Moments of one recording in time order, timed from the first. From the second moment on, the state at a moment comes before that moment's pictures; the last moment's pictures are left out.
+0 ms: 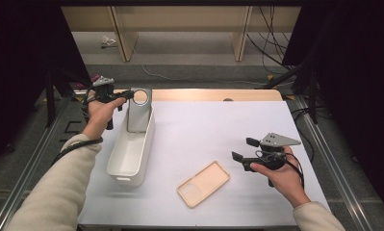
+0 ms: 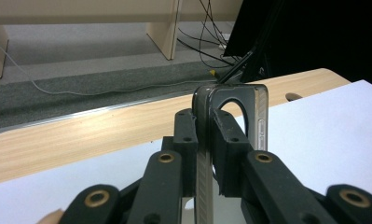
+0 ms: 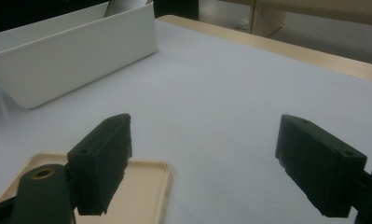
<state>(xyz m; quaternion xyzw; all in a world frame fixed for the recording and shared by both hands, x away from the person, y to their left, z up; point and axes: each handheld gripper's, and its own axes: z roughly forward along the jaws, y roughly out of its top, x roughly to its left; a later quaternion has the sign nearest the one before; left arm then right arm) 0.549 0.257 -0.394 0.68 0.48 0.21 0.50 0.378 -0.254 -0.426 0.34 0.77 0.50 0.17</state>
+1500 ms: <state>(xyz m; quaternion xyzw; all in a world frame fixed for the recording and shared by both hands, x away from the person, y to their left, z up) 0.509 0.262 -0.379 0.69 0.51 0.25 0.45 0.379 -0.250 -0.430 0.35 0.78 0.49 0.16</state>
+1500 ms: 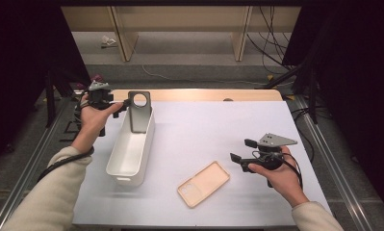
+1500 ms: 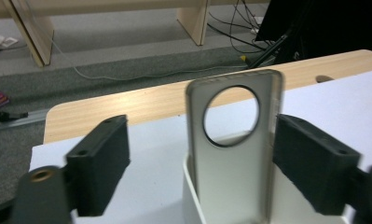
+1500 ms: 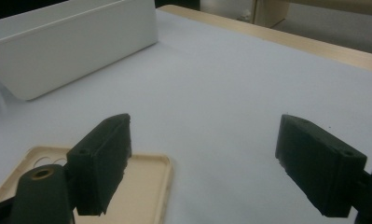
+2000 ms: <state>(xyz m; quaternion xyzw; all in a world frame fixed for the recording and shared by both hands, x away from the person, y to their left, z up) 0.404 0.226 -0.370 0.71 0.44 0.23 0.50 0.383 -0.244 -0.433 0.34 0.80 0.47 0.16</state>
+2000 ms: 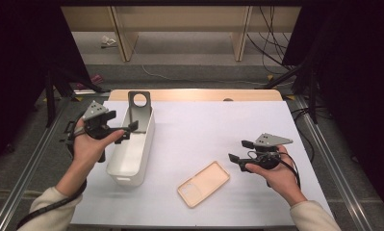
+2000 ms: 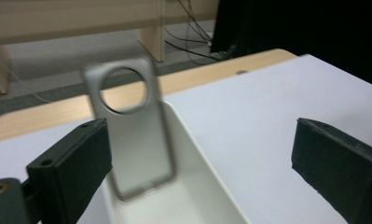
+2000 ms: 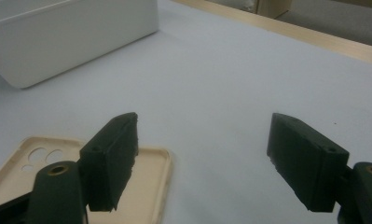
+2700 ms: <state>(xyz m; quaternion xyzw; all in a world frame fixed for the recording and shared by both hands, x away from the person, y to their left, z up) 0.335 0.185 -0.410 0.74 0.38 0.20 0.52 0.389 -0.227 -0.435 0.31 0.83 0.45 0.14</state>
